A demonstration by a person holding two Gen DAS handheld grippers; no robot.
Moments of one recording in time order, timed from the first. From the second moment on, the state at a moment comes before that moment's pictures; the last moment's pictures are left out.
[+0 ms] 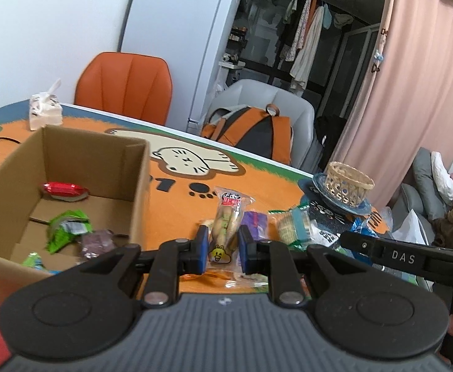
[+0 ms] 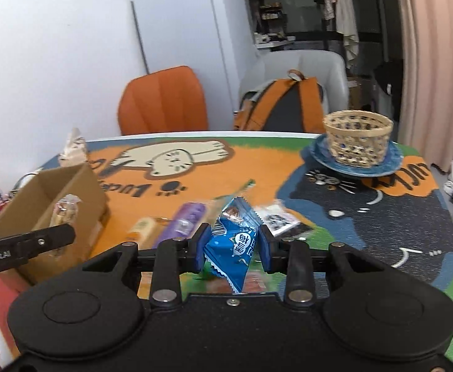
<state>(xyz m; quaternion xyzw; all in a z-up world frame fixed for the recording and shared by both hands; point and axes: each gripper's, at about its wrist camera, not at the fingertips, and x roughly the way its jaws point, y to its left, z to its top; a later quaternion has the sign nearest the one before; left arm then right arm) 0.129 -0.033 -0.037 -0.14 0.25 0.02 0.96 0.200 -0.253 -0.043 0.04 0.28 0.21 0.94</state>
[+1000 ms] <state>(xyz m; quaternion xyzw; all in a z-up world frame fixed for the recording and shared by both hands) 0.103 0.042 -0.012 -0.15 0.21 0.08 0.96 0.173 -0.149 -0.004 0.02 0.24 0.32 0.92</state>
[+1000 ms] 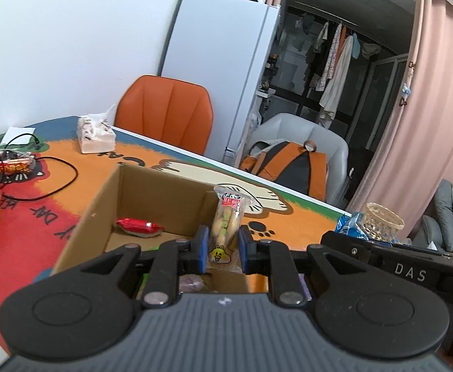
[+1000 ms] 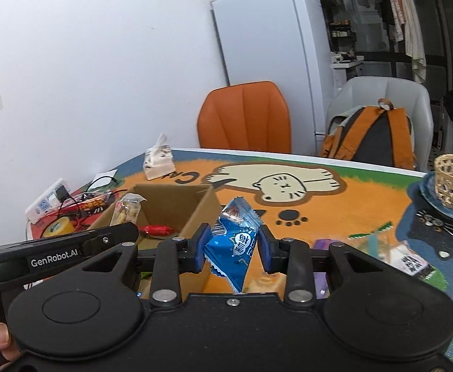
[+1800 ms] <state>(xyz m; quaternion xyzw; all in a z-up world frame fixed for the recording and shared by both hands) 0.110 0.101 -0.021 -0.18 0.23 0.13 0.95 0.182 -0.080 0.003 0.01 0.25 0.36 0.90</state>
